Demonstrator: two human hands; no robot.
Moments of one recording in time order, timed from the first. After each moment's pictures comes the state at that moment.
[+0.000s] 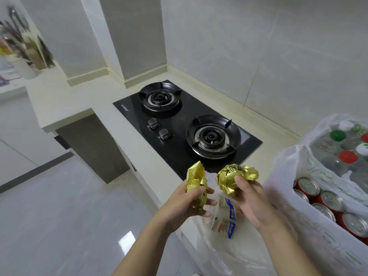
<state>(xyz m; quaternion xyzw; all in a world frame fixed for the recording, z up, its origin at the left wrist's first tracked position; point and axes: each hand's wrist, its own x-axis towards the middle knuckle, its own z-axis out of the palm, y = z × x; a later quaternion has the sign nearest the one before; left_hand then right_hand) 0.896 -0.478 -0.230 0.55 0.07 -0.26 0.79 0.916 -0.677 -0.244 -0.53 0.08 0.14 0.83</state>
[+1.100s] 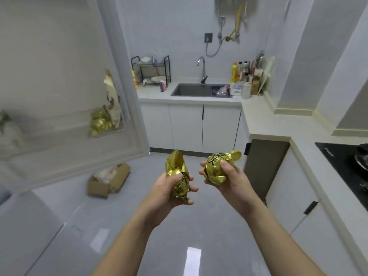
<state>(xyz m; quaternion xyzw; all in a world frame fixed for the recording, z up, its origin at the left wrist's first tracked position) 0.500 -0.075 -0.128 0.52 0.28 0.27 0.76 0.675 -0.157 -0.144 -0.47 -0.32 0.45 0.69</state>
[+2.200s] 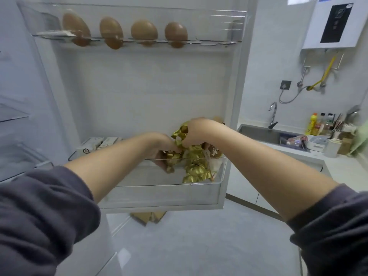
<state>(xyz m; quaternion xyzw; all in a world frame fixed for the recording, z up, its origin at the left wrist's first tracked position) 0.364 0.214 0.023 0.59 0.60 0.13 0.52 0.483 0.166 0.070 -0.71 -0.70 0.04 0.01</state>
